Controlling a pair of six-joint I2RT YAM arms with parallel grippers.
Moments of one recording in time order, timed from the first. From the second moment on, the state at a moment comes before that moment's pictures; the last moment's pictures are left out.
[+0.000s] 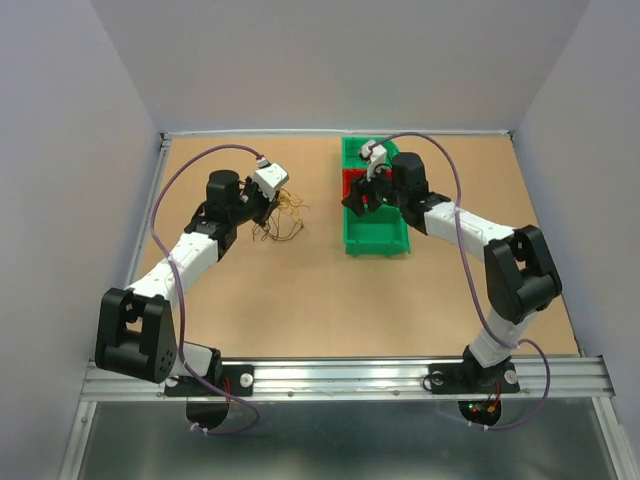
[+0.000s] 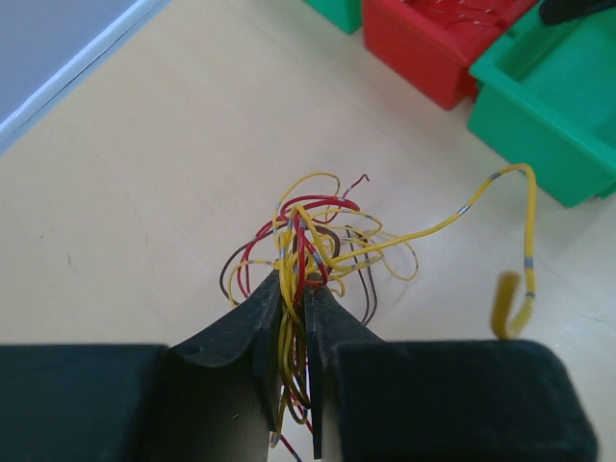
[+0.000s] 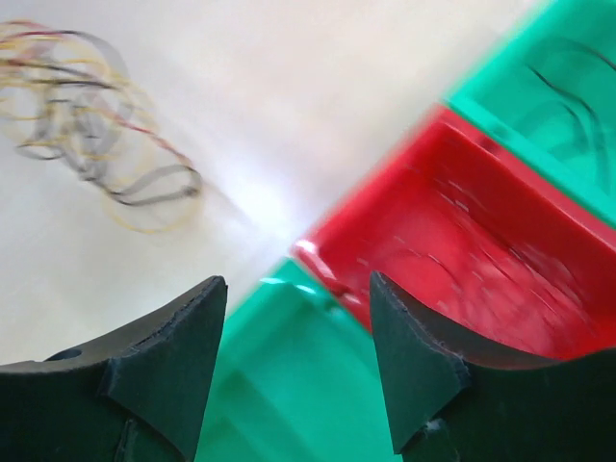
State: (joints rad) left arm -0.26 1.36 0.87 0.06 0.37 0.37; right arm 0.41 1.76 1.20 0.12 -0.36 -0.03
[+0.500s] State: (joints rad) left arm -0.28 1.34 0.87 -0.02 0.57 0.42; right arm 0.56 1.66 0.96 0.58 -0.73 -0.14
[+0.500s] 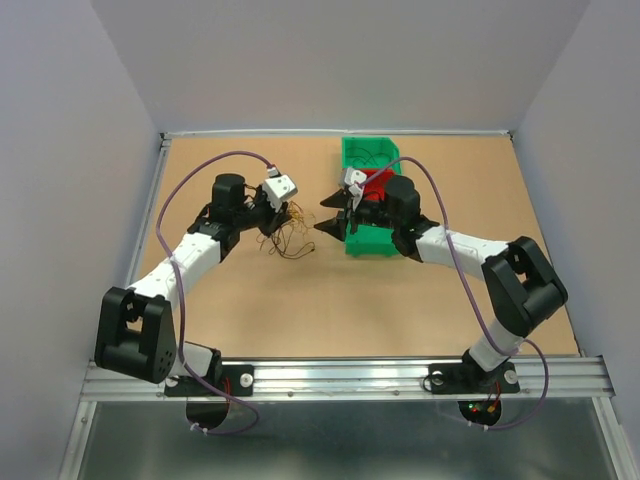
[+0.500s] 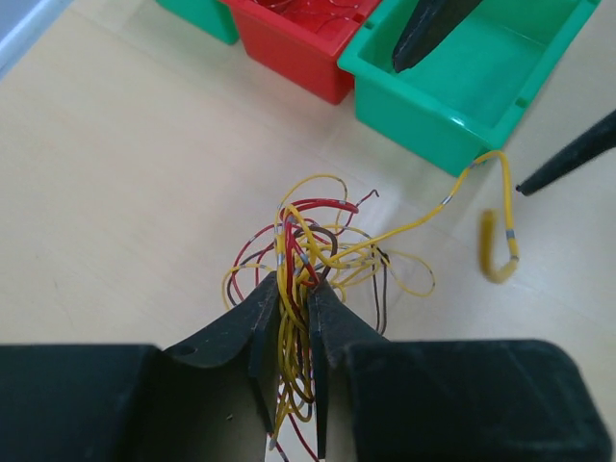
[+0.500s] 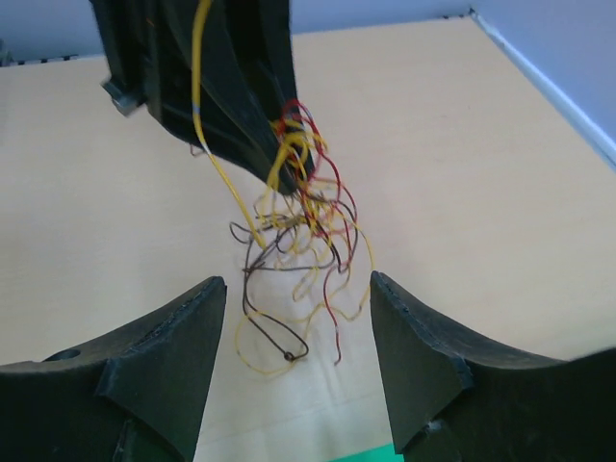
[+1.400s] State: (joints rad) left arm -0.35 1.30 0.82 0.02 0.36 0.41; right arm 0.63 1.58 0.84 0.79 -0.64 -0.15
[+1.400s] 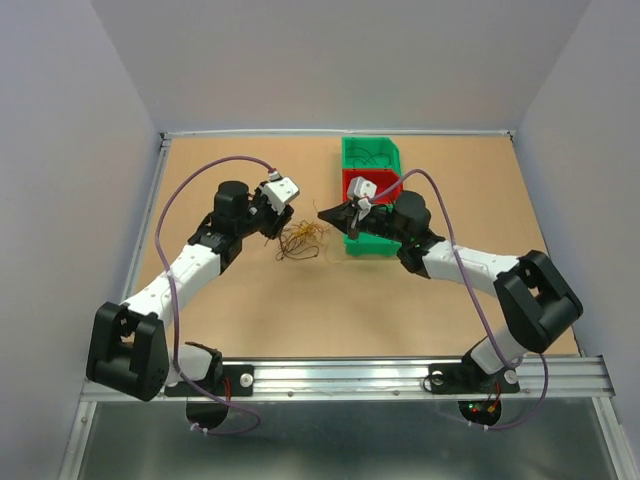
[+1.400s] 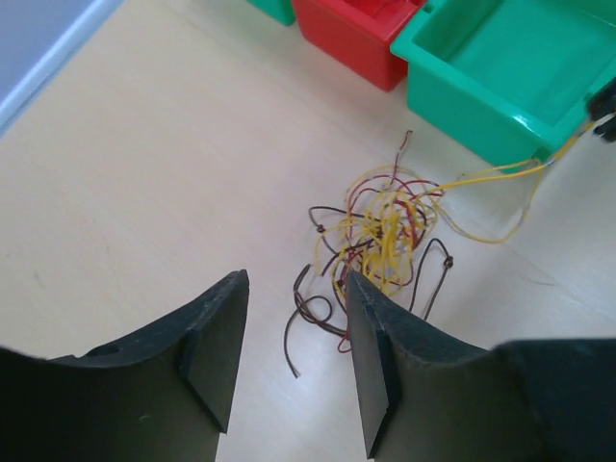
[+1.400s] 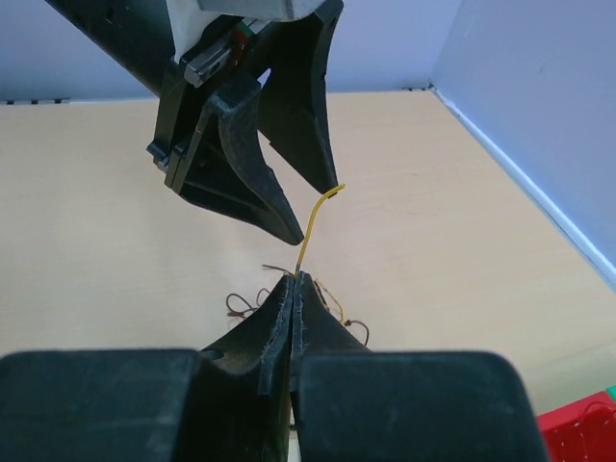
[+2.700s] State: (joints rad) left arm -0.52 1.28 0.73 0.11 0.70 0.50; right arm 0.70 1.44 0.79 1.06 -0.56 0.18
